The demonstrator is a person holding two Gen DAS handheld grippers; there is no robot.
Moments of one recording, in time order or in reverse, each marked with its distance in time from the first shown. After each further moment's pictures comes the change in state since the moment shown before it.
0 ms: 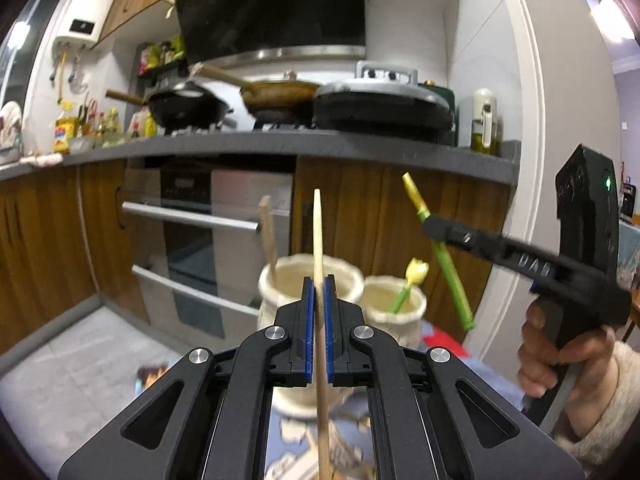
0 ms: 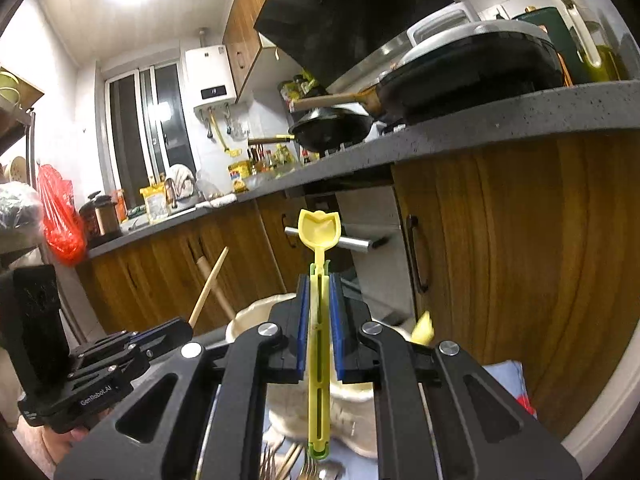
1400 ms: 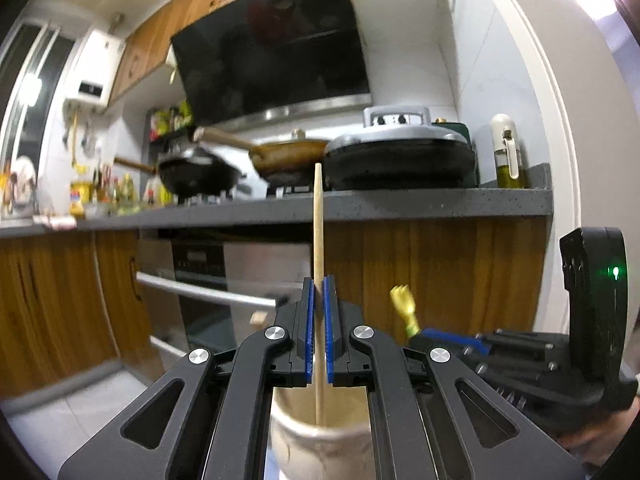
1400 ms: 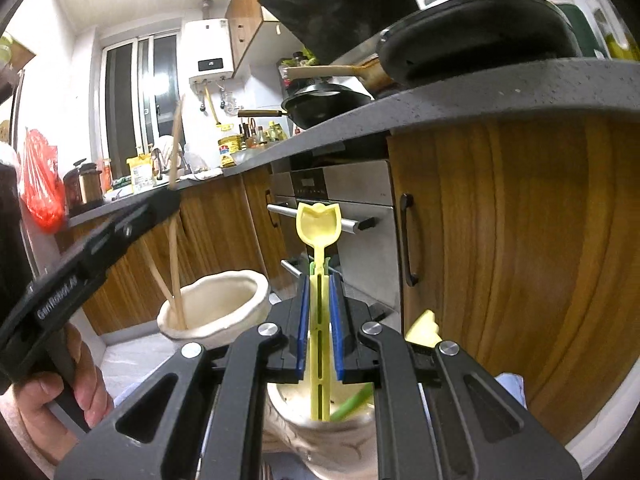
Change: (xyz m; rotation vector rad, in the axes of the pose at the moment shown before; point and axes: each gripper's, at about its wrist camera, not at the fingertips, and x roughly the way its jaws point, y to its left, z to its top) left arm 0.040 -0.004 0.015 0.069 -0.203 0.107; right arm 0.047 -0.012 -0.024 -0.064 0.070 -0.049
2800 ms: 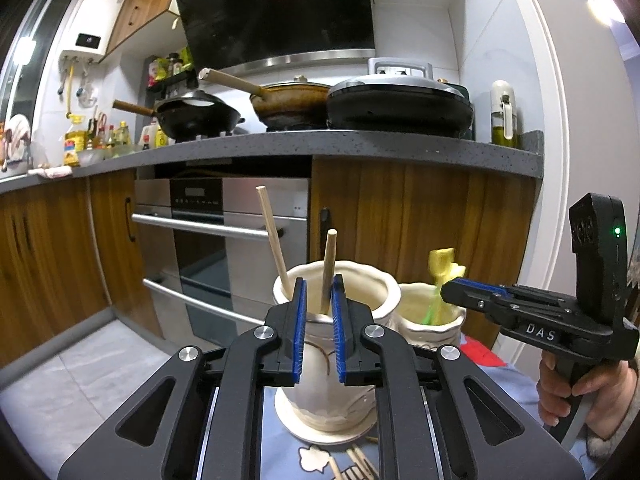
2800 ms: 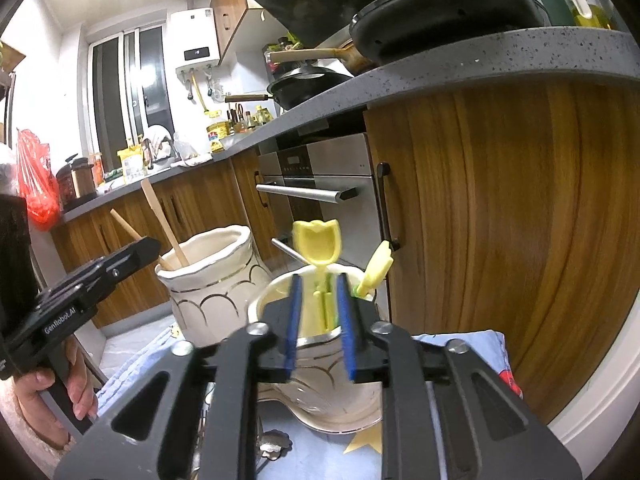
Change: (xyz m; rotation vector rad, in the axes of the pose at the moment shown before) left arm -0.018 0.011 -0.030 -0.041 0.174 -0.038; right arm -0.020 -0.012 -0.022 0.030 0.055 -0.033
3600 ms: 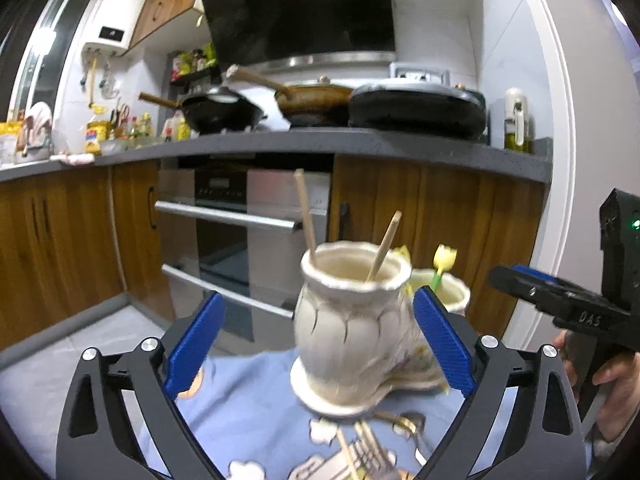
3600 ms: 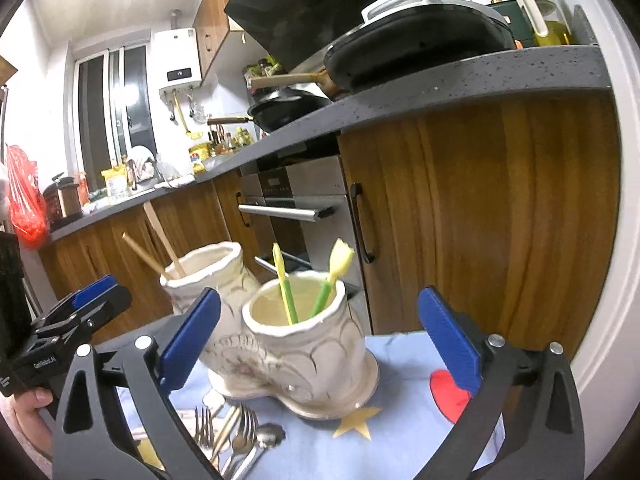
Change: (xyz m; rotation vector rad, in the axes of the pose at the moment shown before) left arm -0.030 0.009 -0.018 -0.048 0.026 0.069; right arm -0.036 -0.001 -0.007 0.029 -0.059 -0.085
